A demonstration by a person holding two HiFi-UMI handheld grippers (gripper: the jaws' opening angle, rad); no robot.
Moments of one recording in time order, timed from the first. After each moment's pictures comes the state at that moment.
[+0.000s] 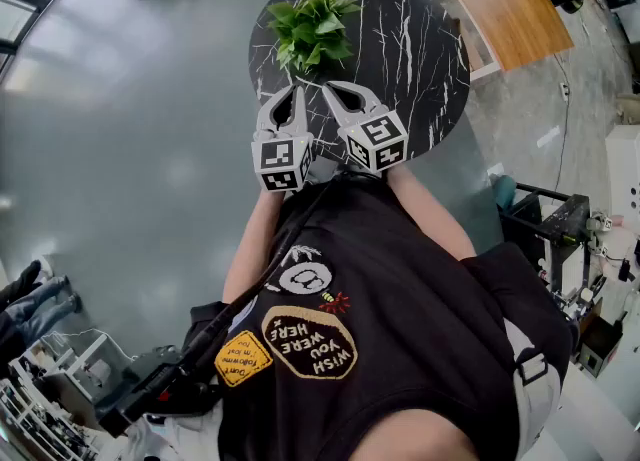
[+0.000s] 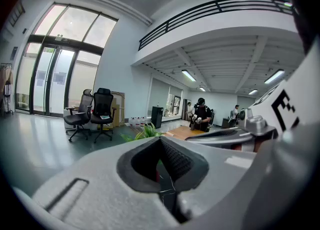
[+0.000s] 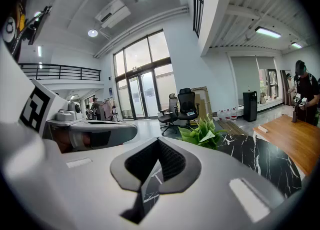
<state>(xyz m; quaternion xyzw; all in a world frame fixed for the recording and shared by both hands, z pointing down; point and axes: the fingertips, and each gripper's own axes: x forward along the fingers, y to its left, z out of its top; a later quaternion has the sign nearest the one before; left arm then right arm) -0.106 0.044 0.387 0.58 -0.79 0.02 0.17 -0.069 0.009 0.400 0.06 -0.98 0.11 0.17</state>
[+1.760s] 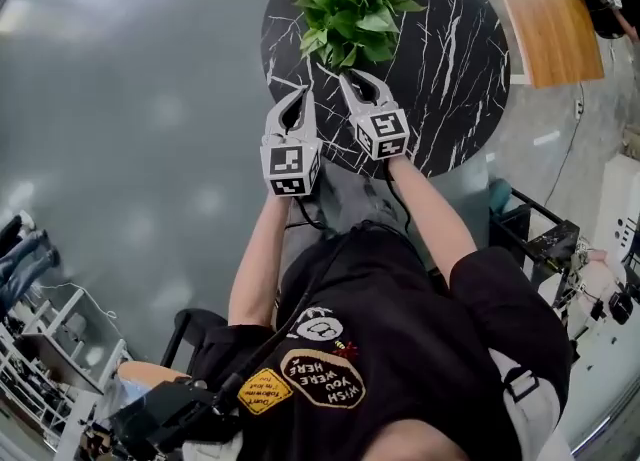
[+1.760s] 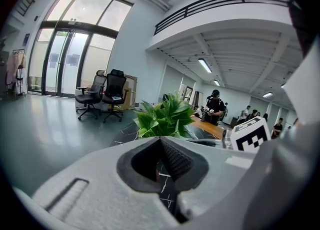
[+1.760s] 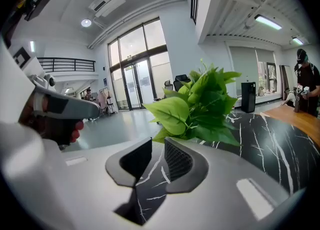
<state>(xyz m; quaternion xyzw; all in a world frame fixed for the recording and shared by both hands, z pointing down) -0.169 0.037 0.529 0.53 -0.81 0.02 0.25 -0.142 -0.049 0.591 0.07 -0.97 0.11 0.21</state>
